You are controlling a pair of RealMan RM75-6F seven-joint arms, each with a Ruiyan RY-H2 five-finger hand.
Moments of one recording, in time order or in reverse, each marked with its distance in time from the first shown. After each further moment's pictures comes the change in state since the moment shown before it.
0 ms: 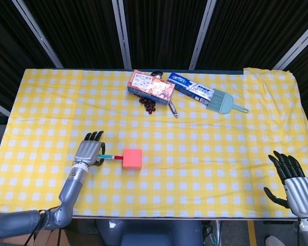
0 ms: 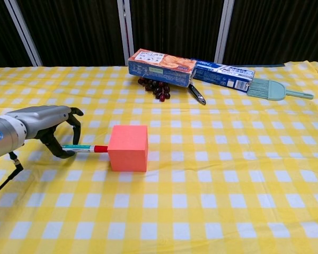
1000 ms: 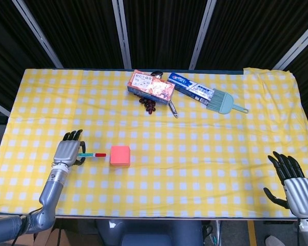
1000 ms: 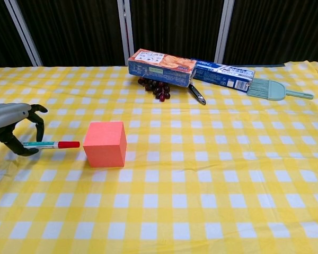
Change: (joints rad) left arm 0.115 0.105 0.029 0.031 0.094 -0.004 -0.107; right arm -0.002 -0.002 -0.002 0.002 -0.002 0.001 -0.011
